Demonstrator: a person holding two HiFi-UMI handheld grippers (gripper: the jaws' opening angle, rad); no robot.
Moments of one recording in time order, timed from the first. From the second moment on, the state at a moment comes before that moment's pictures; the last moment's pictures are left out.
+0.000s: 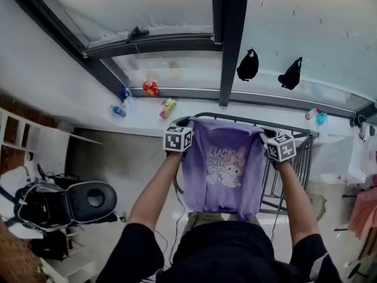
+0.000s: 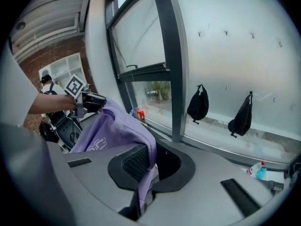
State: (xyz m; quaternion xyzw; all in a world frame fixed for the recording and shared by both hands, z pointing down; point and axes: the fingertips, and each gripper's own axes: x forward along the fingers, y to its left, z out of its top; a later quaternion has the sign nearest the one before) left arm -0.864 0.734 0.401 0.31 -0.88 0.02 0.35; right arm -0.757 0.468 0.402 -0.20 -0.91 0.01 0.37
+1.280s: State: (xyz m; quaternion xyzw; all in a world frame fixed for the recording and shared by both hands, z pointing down) left arm -0.860 0.704 0.527 0.45 -0.79 0.09 0.41; right arm -0.748 0.440 0.514 -0.12 -0.86 0.03 0.50
